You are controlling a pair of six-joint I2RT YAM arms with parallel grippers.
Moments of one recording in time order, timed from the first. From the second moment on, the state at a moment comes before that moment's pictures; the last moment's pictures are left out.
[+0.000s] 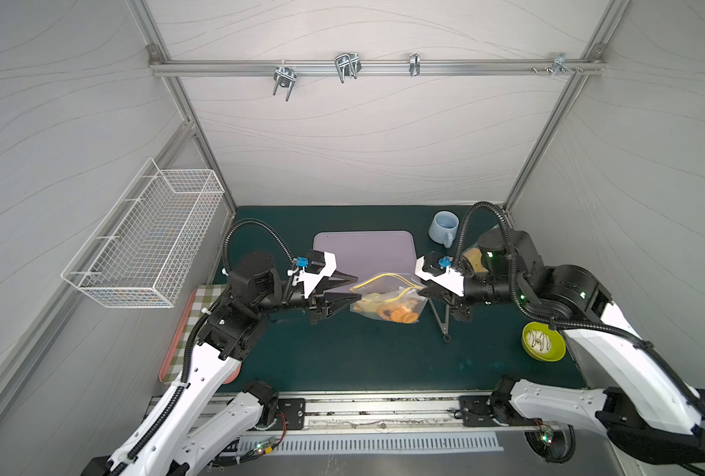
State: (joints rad) left arm -0.46 0.82 0.97 -0.32 0.93 0.11; right arm 0.88 1.09 1.56 -1.12 -0.33 -0.44
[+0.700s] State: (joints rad) left arm -0.46 0.82 0.97 -0.32 0.96 0.12; right arm 0.88 1.08 1.56 -1.12 -0.34 -0.44
